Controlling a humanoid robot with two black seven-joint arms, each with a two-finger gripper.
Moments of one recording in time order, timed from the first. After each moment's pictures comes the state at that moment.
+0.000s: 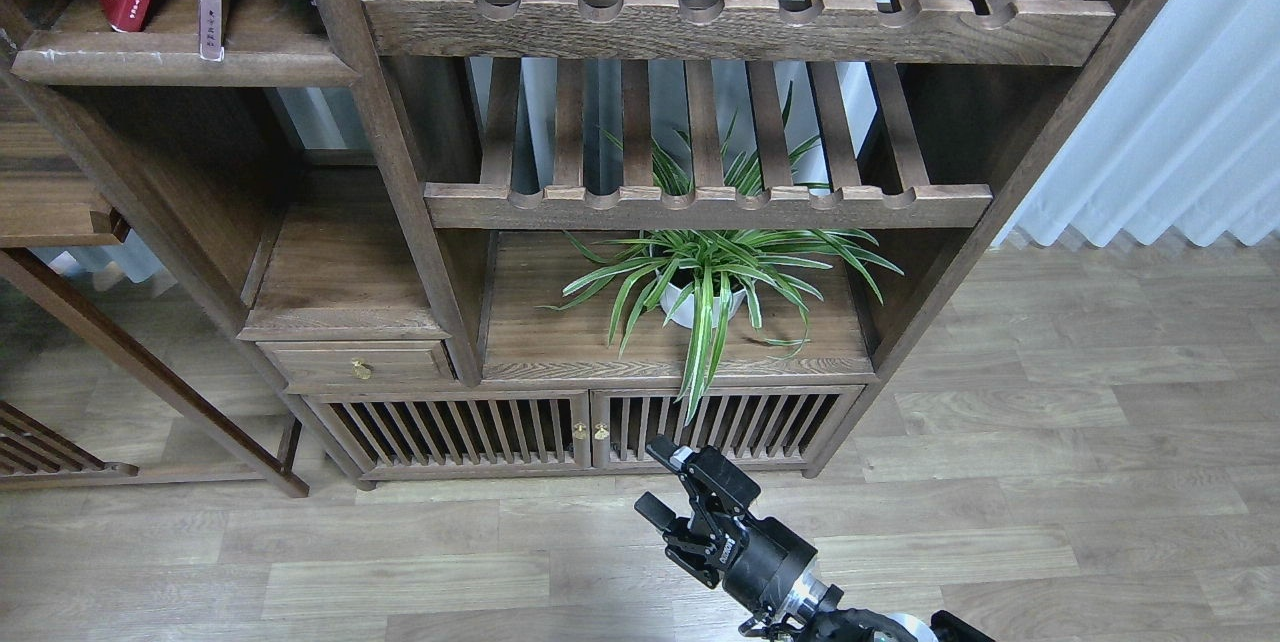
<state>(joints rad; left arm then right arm) -1.51 0.55 -0.67 -0.41 0.49 -0.49 0.31 0.00 -0.03 0.79 0.93 0.56 0.58 -0.39</state>
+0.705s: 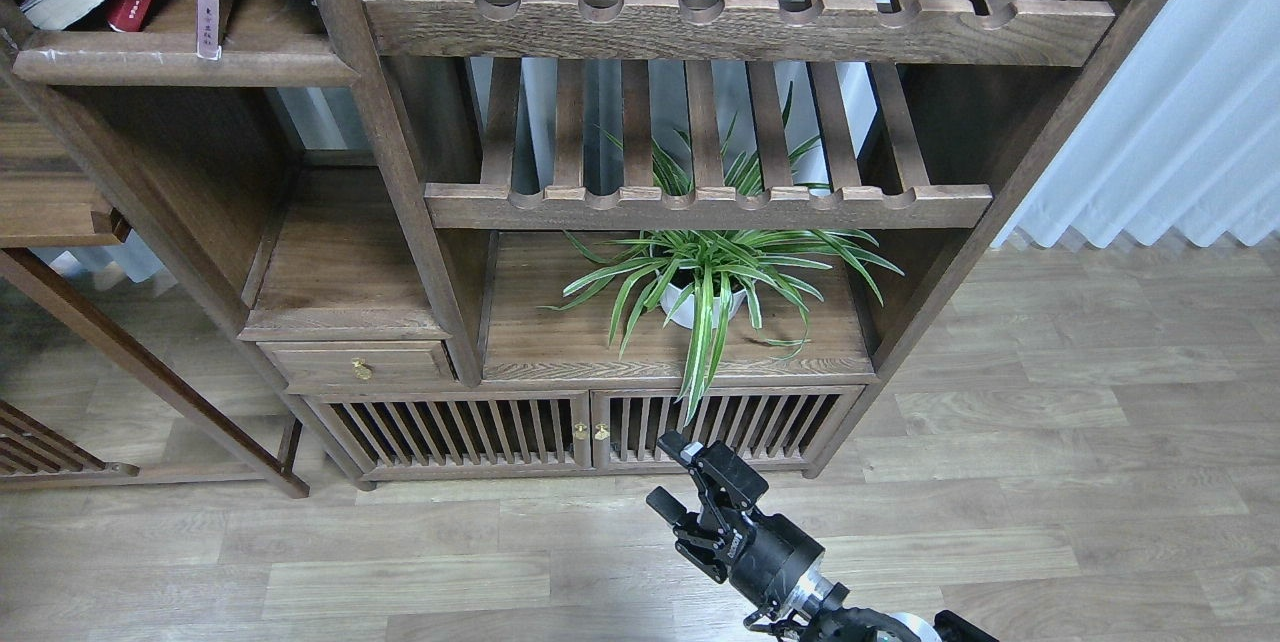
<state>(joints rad) -1.25 0.91 -0.68 -0.93 0.33 -0.49 0.31 0.02 -0.03 0.79 0.92 0.56 0.58 -0.35</state>
